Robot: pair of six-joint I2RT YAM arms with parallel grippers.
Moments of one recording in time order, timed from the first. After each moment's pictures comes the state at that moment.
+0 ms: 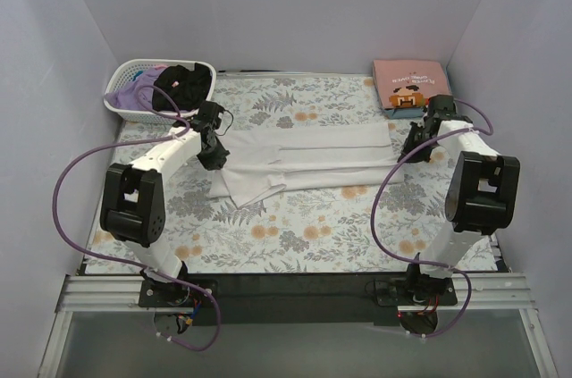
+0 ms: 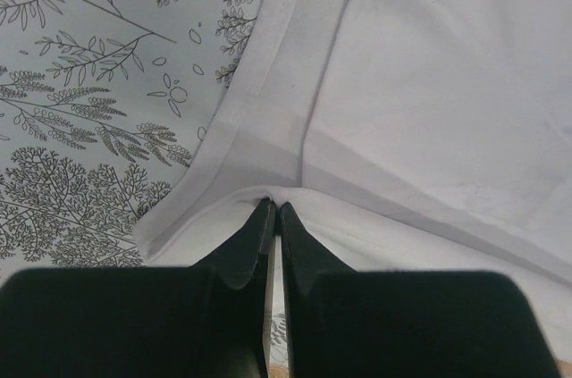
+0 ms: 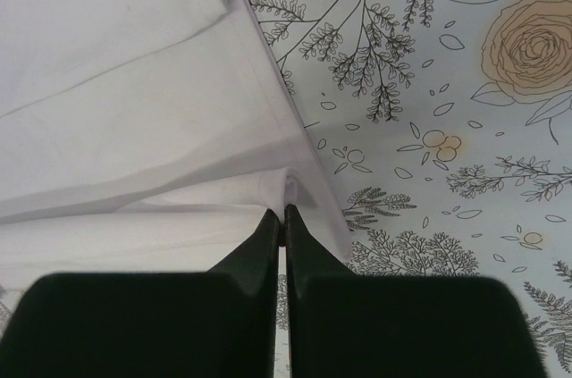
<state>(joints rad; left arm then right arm) -0.26 1.70 1.20 -0.72 -0.21 -0.83 -0.12 1.74 1.21 -0.64 -0.20 0.29</state>
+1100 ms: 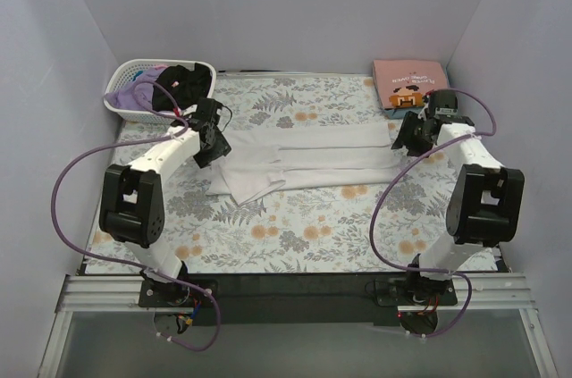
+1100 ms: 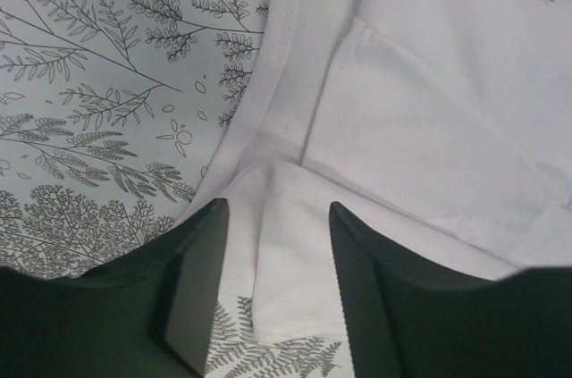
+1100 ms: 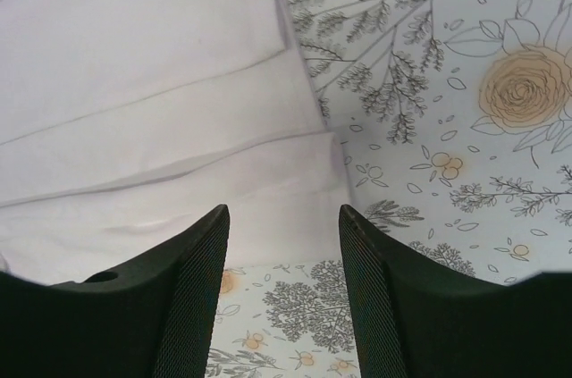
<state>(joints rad) -0.26 1.72 1.23 -0.66 -0.27 -0.80 -0.09 1.68 1.19 -0.56 -0.19 0.28</state>
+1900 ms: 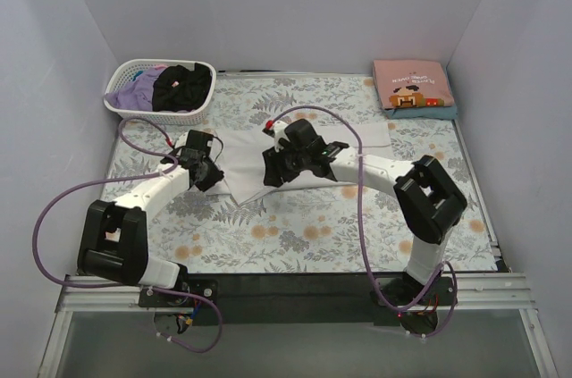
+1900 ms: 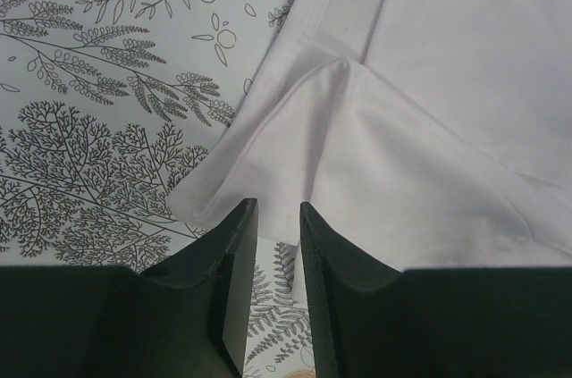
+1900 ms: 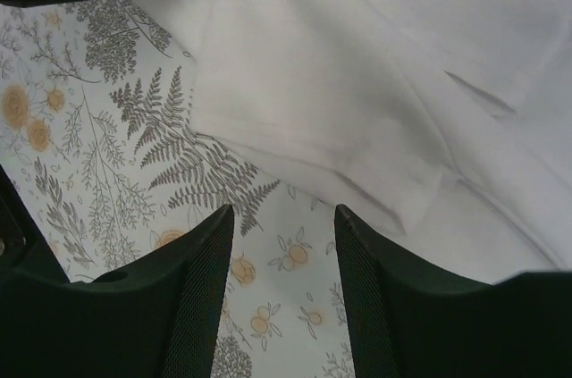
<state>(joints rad) -0.26 1.41 0.83 -0.45 -0.19 -0.85 0.78 1.77 1.19 -0.14 -0.34 0.23</state>
